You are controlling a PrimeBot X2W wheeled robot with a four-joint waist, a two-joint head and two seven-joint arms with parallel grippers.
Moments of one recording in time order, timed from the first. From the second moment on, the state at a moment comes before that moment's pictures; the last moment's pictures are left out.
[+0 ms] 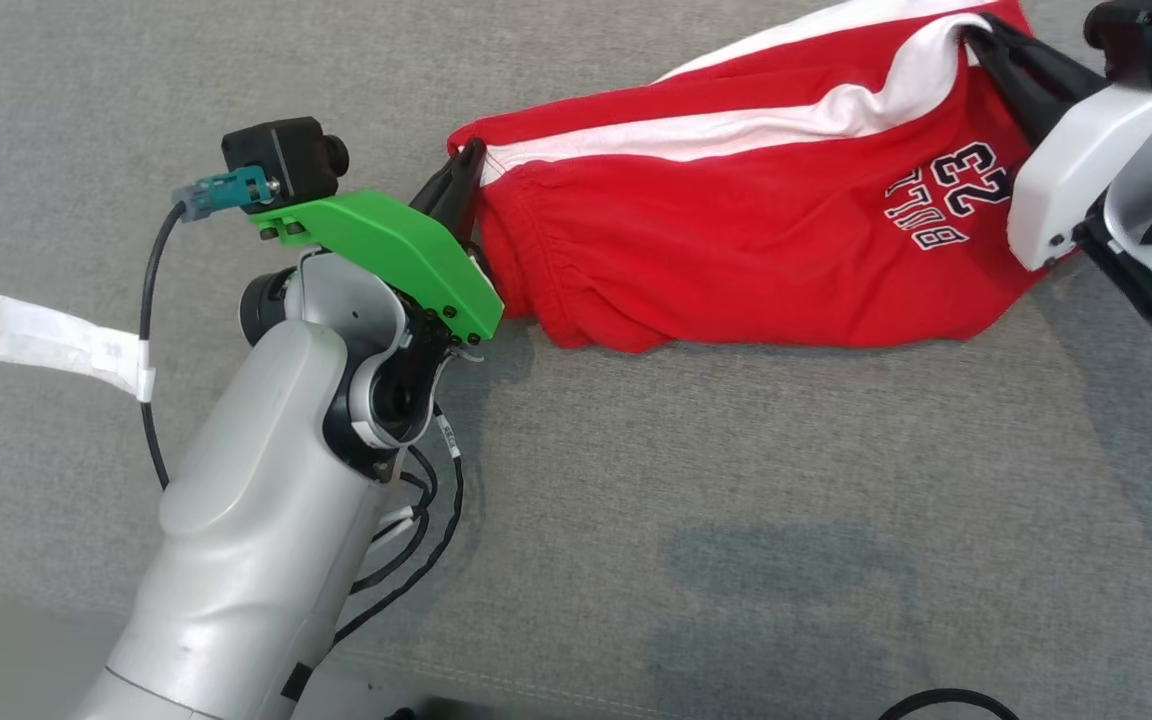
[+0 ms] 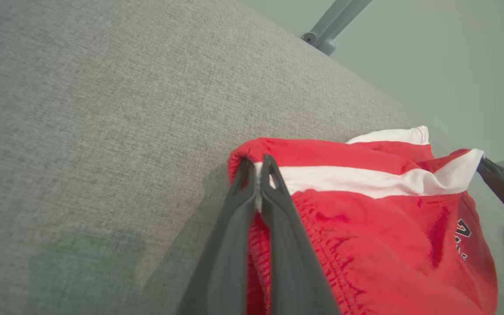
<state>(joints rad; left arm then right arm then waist) -0.74 0.12 -0.50 0.33 -0.96 0.16 0.17 -0.83 -0.56 0.46 0.27 0.47 0.13 0.18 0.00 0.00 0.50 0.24</state>
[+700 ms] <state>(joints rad) -0.85 0.06 -0.56 0.53 -0.96 0.06 0.02 -1.09 -0.58 0.63 0.66 0.50 0.13 0.11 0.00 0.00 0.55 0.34</state>
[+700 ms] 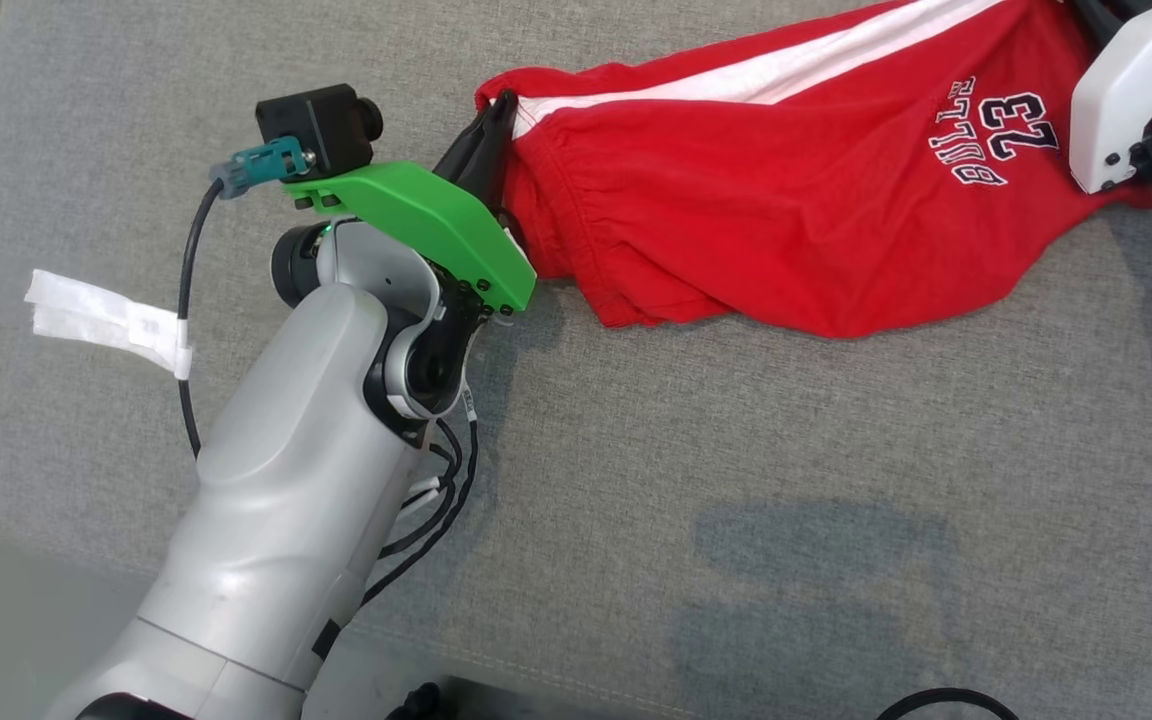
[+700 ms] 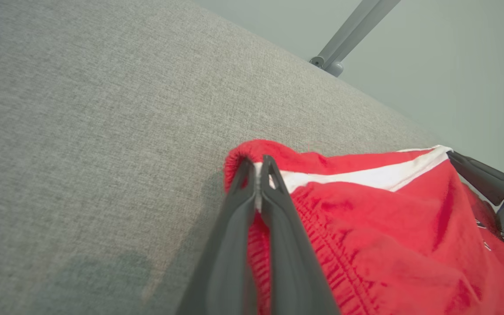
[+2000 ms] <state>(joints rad) -0.31 0.27 -0.53 0.03 -0.55 0.16 -0.26 -0.79 -0.27 0.01 0.68 0.30 0.13 0.42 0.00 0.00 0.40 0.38</state>
